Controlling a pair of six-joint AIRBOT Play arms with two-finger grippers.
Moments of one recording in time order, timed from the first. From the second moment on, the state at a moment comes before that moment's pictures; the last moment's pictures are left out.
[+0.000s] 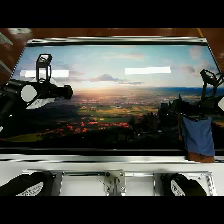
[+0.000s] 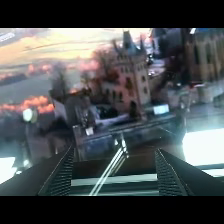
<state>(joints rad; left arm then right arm) -0.29 -1.17 1.16 1.60 -0.84 -1.70 -0.04 -0.90 1.06 -1.39 1.34 1.71</state>
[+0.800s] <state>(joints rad) 0.15 -1.28 1.16 1.72 -0.58 -1.72 -0.04 -0.90 1.06 -1.34 1.34 1.82</state>
